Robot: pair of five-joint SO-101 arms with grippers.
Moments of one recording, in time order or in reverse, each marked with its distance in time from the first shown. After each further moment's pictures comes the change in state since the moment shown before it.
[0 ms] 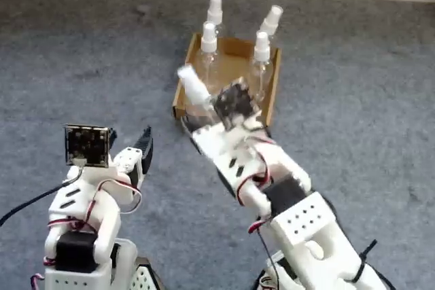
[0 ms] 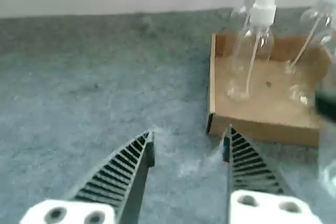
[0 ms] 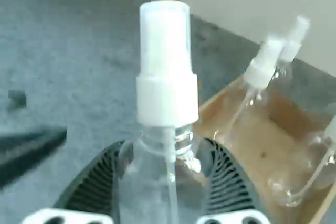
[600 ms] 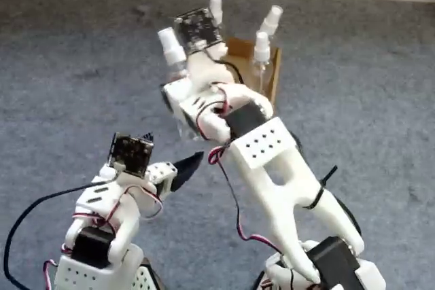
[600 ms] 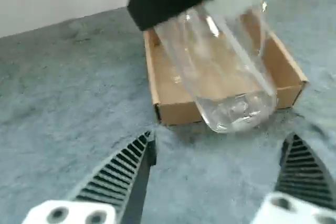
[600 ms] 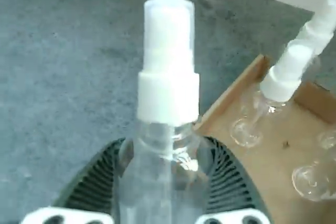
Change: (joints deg) left arm 11.6 -2.0 9.8 -8.0 -4.6; right arm -2.2 34.3 -39.9 20.3 -7.6
